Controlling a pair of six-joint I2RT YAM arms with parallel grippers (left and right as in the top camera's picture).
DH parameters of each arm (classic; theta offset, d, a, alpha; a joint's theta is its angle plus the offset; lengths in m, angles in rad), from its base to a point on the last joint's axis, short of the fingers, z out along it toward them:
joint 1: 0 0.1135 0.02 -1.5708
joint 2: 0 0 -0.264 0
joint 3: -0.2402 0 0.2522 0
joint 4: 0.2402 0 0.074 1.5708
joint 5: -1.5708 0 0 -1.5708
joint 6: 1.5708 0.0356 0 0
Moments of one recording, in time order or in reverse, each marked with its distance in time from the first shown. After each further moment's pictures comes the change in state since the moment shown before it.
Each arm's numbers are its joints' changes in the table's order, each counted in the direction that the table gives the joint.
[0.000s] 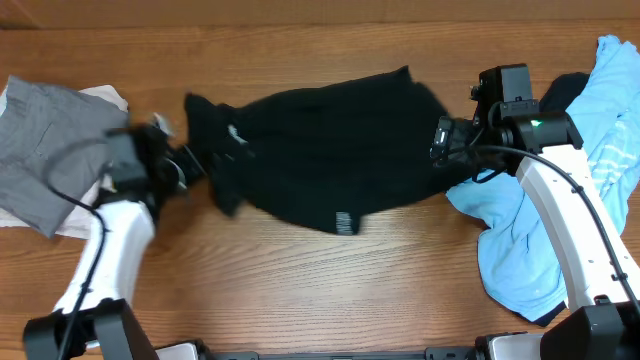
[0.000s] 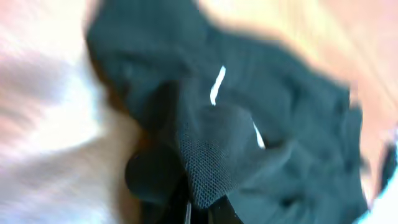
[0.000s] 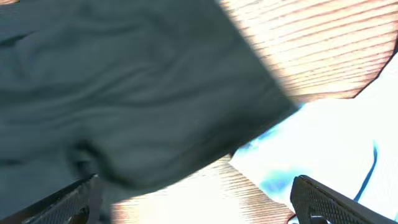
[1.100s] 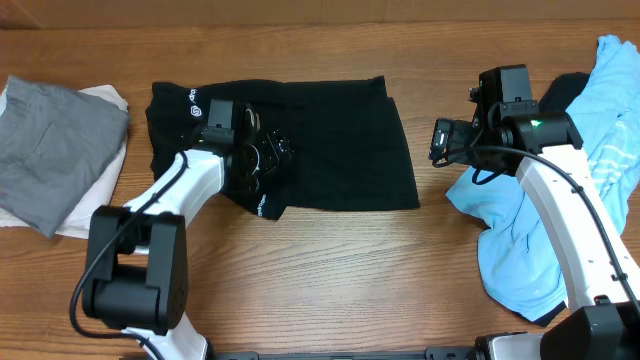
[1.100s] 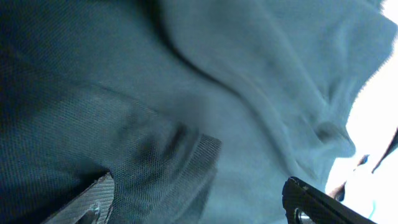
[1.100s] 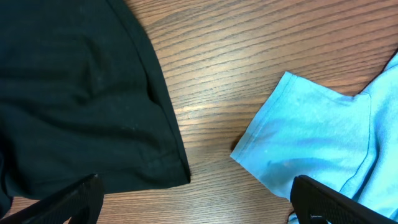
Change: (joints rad) left arm -0.364 0.379 -0.218 0.095 -0.015 -0.220; right arm 0.000 0.000 0.000 0.017 0.008 -0.001
